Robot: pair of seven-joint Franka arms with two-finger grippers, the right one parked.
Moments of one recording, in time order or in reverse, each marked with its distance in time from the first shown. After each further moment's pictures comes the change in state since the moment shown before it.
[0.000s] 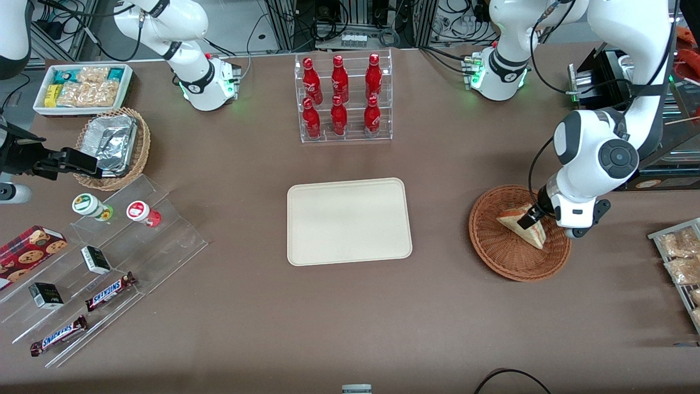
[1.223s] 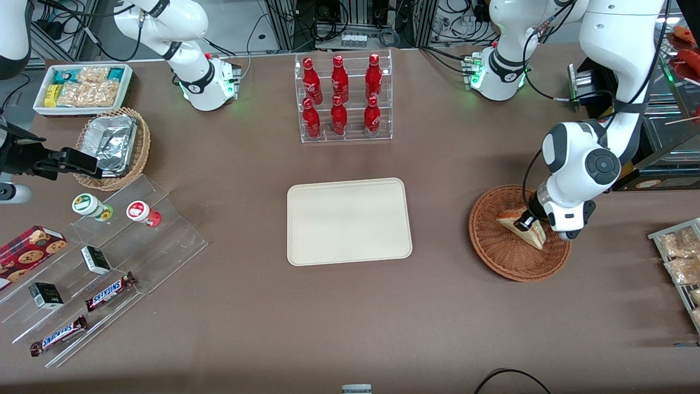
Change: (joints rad) arm 0.006 0.084 0.003 -0.062 -0.050 0.175 -0.087
